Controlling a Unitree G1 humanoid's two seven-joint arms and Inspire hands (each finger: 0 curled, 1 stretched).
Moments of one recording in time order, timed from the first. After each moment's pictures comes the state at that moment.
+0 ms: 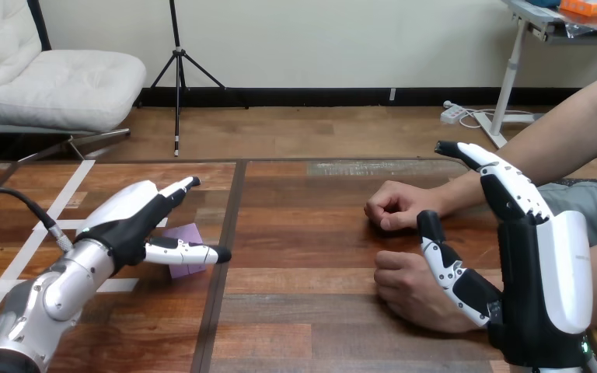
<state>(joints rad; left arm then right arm) -0.52 0.54 -0.22 0.93 0.53 -0.43 -0.12 0.30 -0.16 0.04 -0.19 -0.71 -0.52 -0.50</state>
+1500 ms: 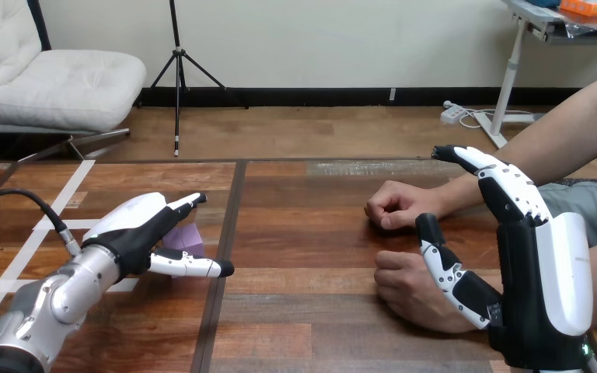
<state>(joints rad) -0.55 0.54 -0.27 0.97 0.56 -0.43 -0.12 0.31 -0.16 0.03 -0.20 -0.71 -0.52 -0.49</state>
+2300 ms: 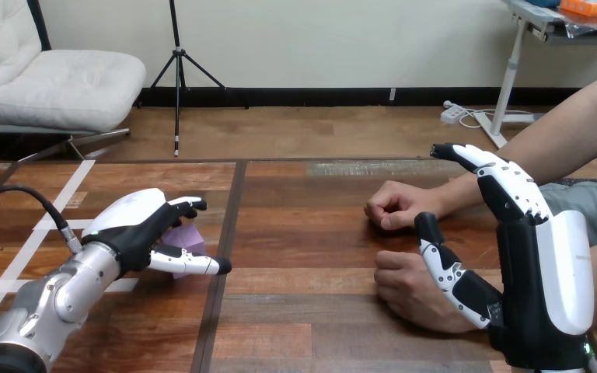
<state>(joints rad) -0.55 0.54 -0.29 0.97 0.59 -0.41 -0.07 0.32 -0.16 0.03 -0.22 -0.71 -0.52 -0.47</state>
